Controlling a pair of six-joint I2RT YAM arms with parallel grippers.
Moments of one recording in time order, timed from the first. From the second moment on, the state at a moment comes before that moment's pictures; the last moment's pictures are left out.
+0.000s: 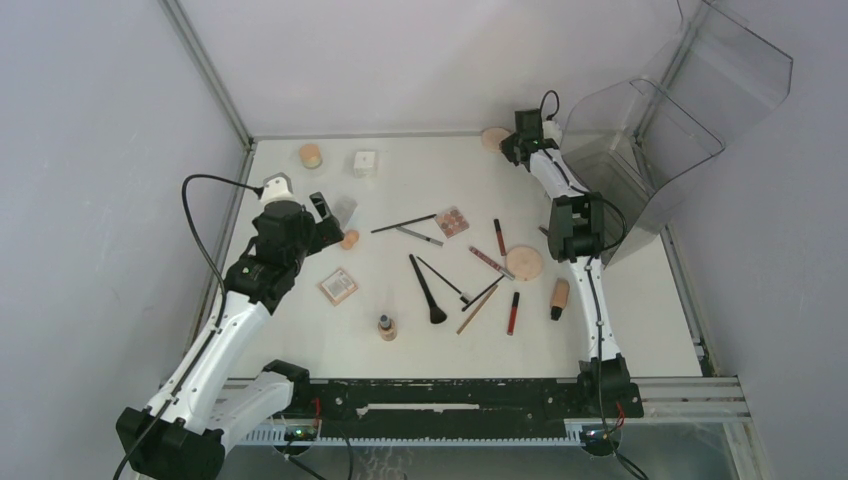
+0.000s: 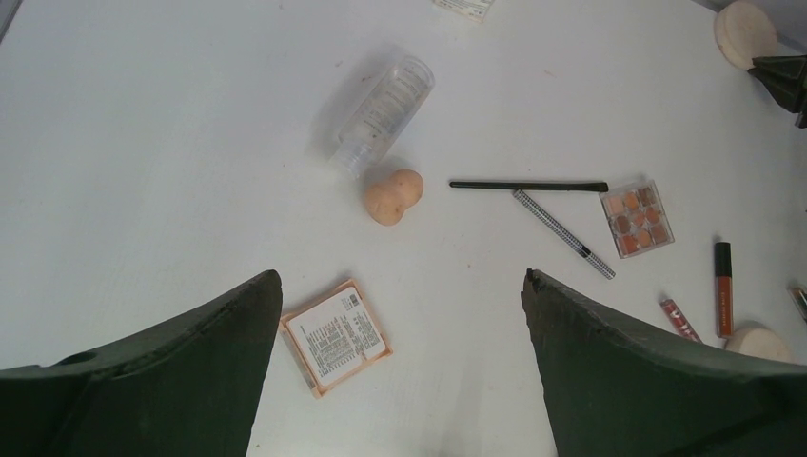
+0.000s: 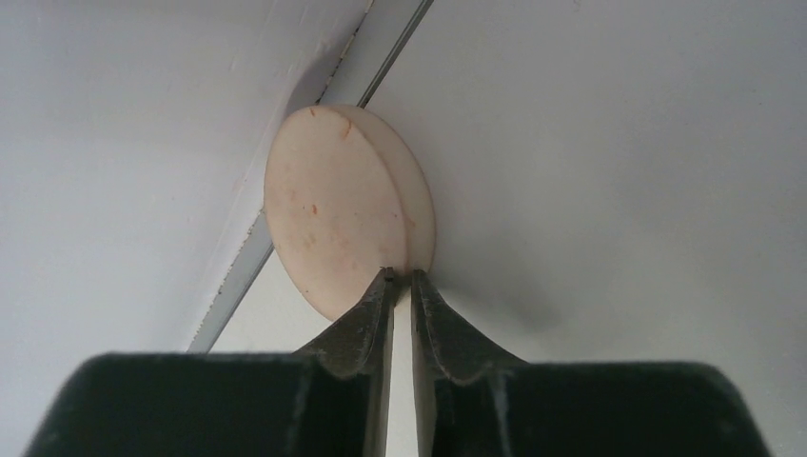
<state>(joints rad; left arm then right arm) -0.30 0.92 0.87 -0.47 -0.34 -0.50 0.14 2.77 2.50 -0.43 0.12 1.10</state>
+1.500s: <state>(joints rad) -0.30 0.80 0.87 -0.50 -0.32 -0.53 0.20 2.18 1.62 -0.18 0.03 0.92</state>
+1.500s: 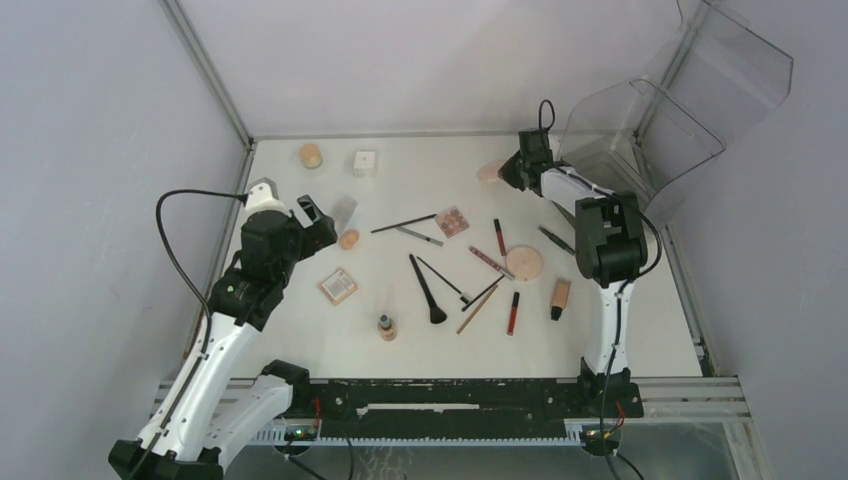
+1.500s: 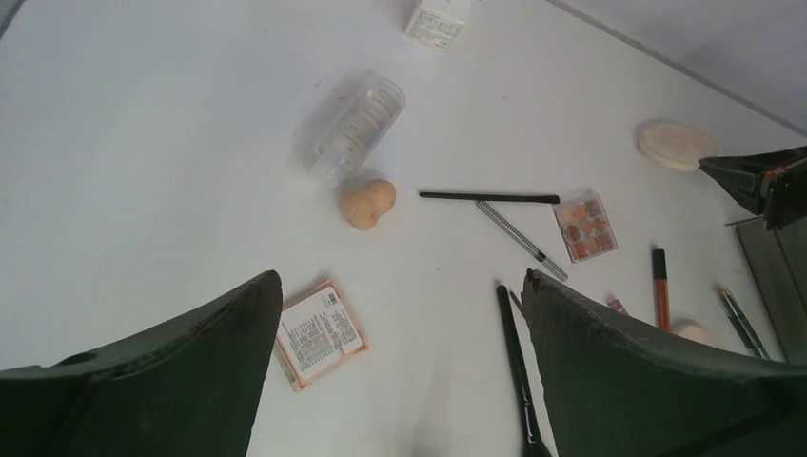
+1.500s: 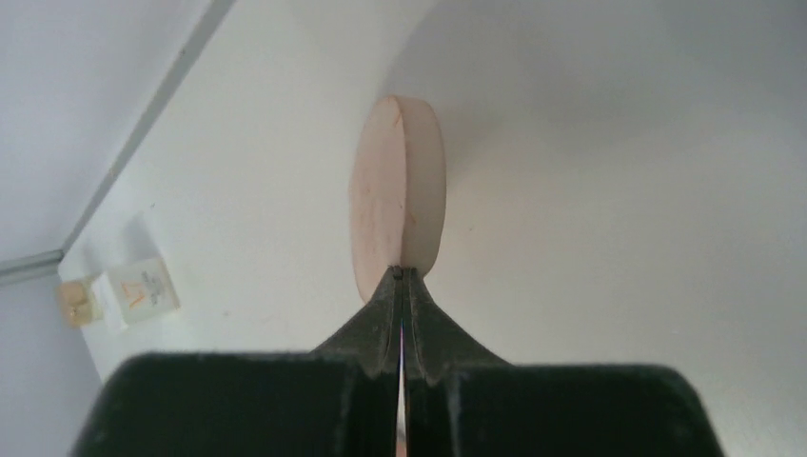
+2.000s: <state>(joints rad) -0.30 0.61 0.80 -0.56 -0.25 -0.61 0.31 1.87 1.30 -0.14 0.03 0.82</state>
